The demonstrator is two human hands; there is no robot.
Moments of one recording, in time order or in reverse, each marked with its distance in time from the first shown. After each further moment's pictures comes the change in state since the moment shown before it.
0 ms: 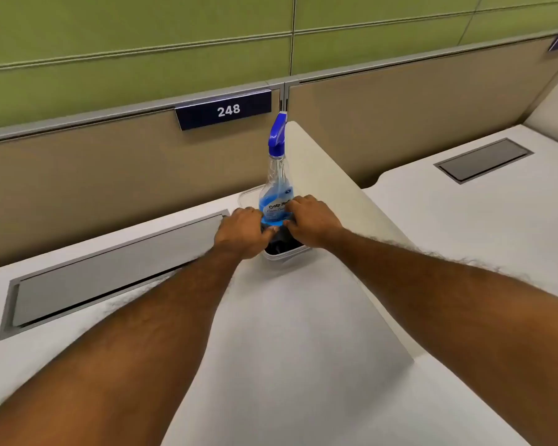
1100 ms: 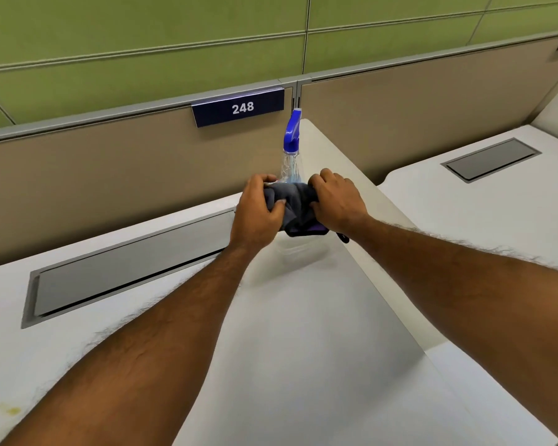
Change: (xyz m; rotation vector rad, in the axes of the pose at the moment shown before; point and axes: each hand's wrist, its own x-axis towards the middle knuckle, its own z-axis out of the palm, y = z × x) left_hand -0.028 0.012 -0.024 -0.788 0.447 0.122; right_hand -0.005 0.004 -0.028 -0.121 0.201 0.033
